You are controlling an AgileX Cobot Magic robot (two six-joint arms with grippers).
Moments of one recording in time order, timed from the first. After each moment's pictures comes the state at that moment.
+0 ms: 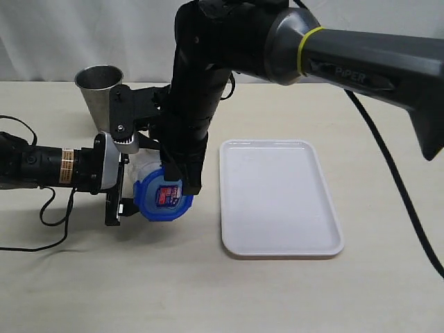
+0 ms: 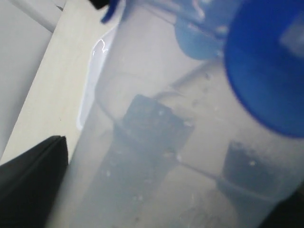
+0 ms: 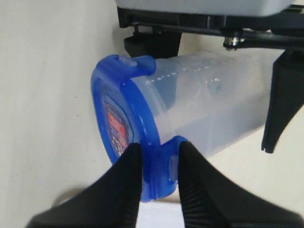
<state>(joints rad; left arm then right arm) -0.08 2.23 -1.01 1.42 -1.08 0.28 0.73 2.15 -1.84 0.14 1.12 -1.08</state>
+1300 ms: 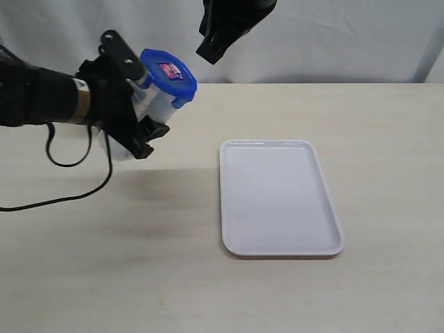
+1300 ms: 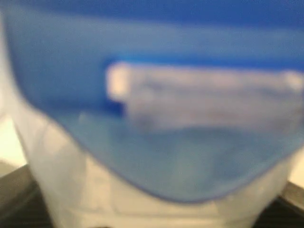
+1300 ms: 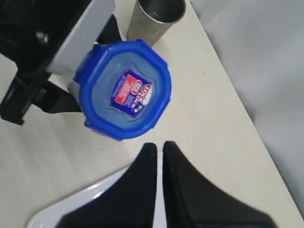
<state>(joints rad) -0.36 1.76 -1.02 1.76 -0.19 -1.13 0.61 1.78 -1.86 0.02 1.02 -0.60</state>
